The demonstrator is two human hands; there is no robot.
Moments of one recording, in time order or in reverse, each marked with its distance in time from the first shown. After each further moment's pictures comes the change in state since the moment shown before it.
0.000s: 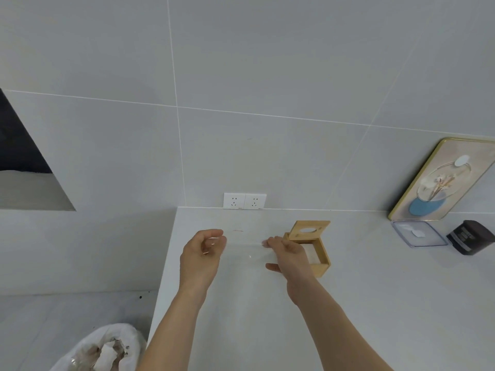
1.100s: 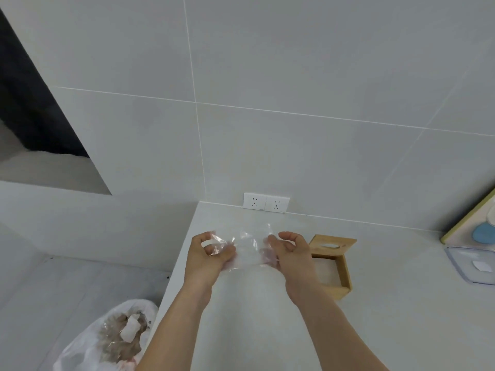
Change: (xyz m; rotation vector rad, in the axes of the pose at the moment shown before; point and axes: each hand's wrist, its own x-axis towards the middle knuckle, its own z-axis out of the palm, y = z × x) left_hand 0.015 0.002 0.029 -0.207 0.126 -0.221; right_hand 0.056 -0.008 0.000 0.151 -0.134 0.057
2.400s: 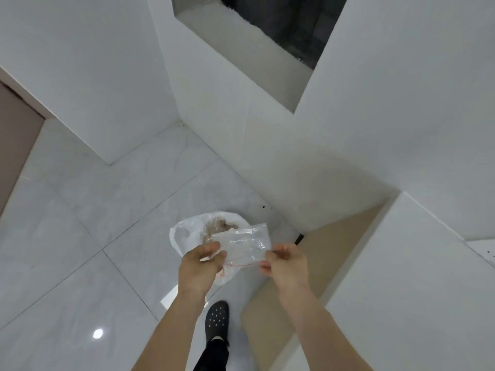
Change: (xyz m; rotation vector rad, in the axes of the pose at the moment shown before) left_hand 0.073 -0.125 -0.389 -0.116 0.633 -0.432; right_hand -0.010 0.271 0.358 -0.630 -0.306 0.339
